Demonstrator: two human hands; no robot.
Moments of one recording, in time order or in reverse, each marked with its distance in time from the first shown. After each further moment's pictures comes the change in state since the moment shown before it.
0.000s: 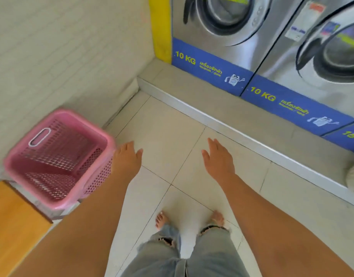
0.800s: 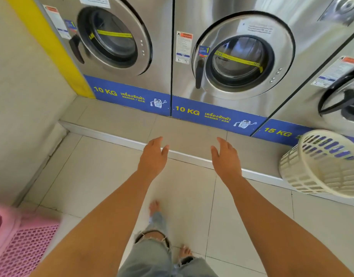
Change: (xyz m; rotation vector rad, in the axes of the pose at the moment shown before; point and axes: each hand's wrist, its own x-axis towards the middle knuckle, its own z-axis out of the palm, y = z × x) left_hand 0.039 0.450 0.082 -0.288 -0.050 0.439; right_hand 0.064 0.327 -0.170 0.330 0.338 0.337
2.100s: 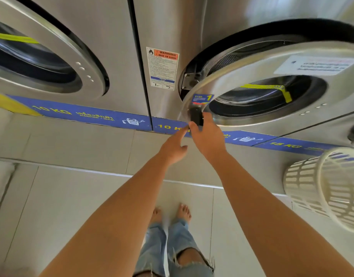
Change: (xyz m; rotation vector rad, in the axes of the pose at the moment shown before) left_hand 0.404 0.080 0.084 -0.103 -0.567 0.072; right_hand 0.390 -0.092 0.036 0.169 -0.054 0.199
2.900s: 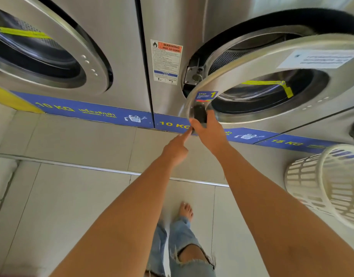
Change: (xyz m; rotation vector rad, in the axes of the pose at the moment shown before) left_hand -0.013 -0.009 0.013 0.055 -0.048 -0.056; right_hand -0.007 0.004 -0.001 0.106 -0.097 0.014
